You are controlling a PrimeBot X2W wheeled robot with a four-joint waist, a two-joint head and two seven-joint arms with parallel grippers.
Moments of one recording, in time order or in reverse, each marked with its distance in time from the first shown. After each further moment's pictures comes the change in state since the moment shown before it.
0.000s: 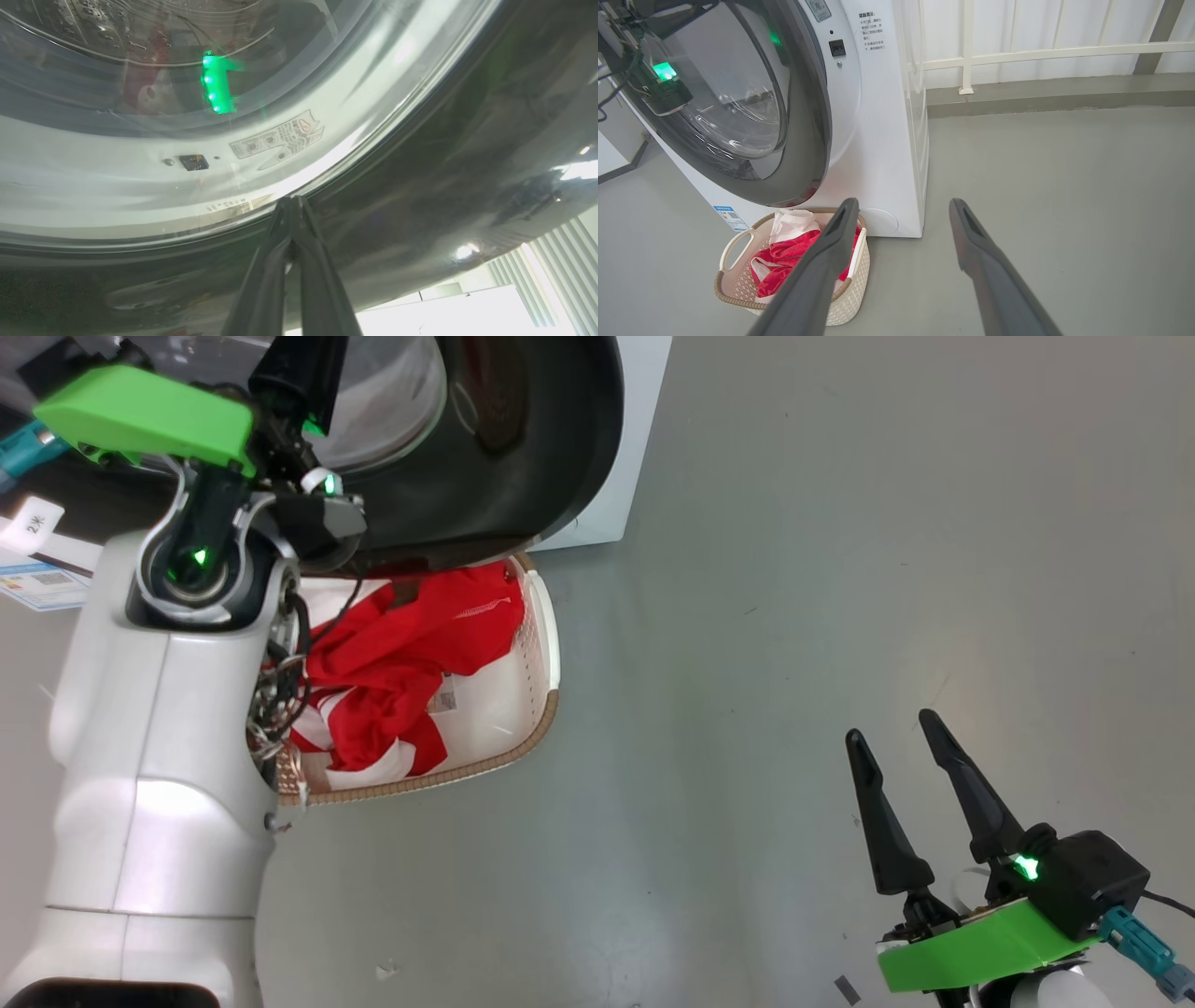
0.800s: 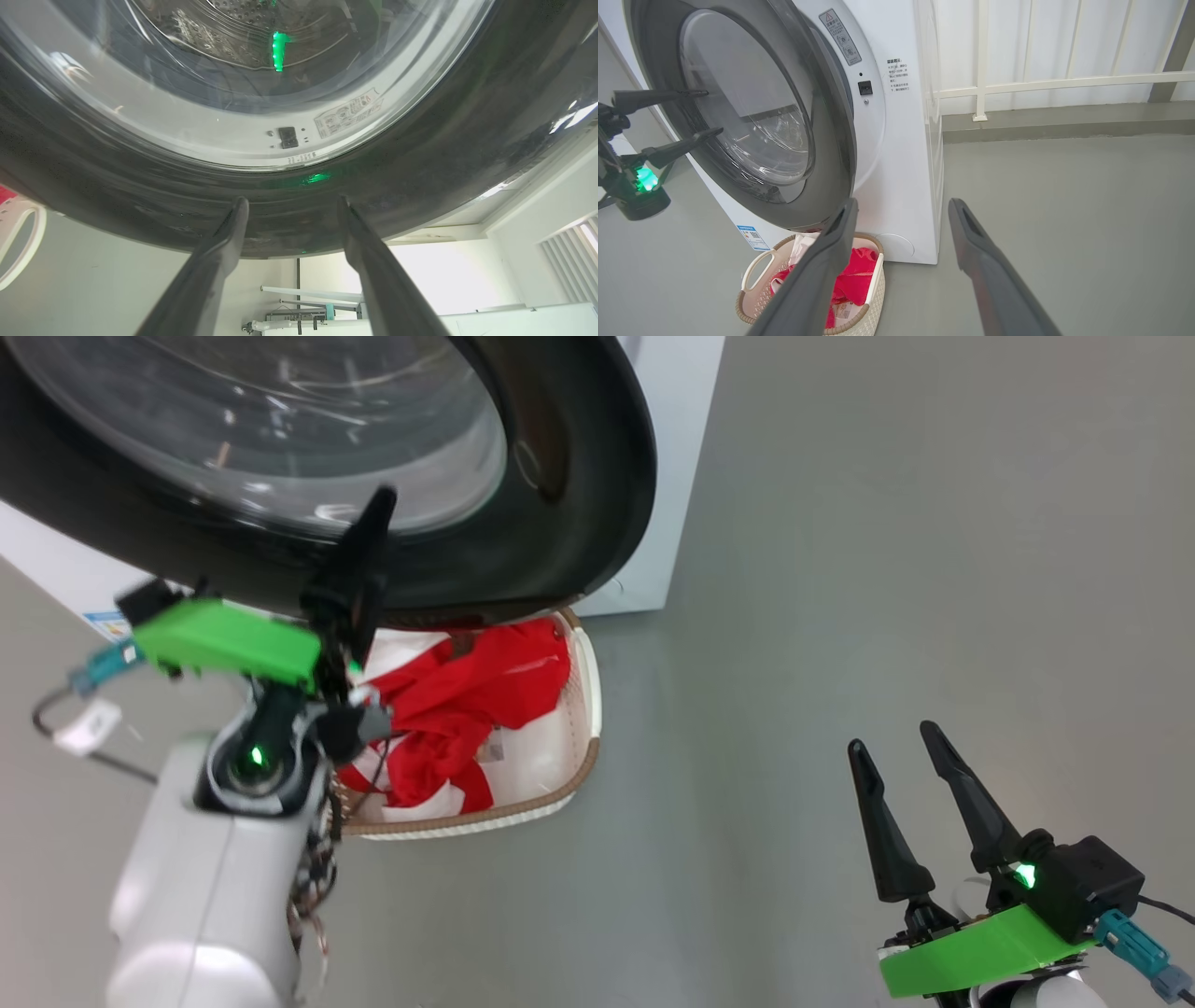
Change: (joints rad) left arm 0.286 0.026 -0.031 -0.036 0.067 -0.019 -0.024; right arm 0.006 -0.001 -0.004 0.029 0.002 0.000 0.000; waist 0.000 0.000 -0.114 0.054
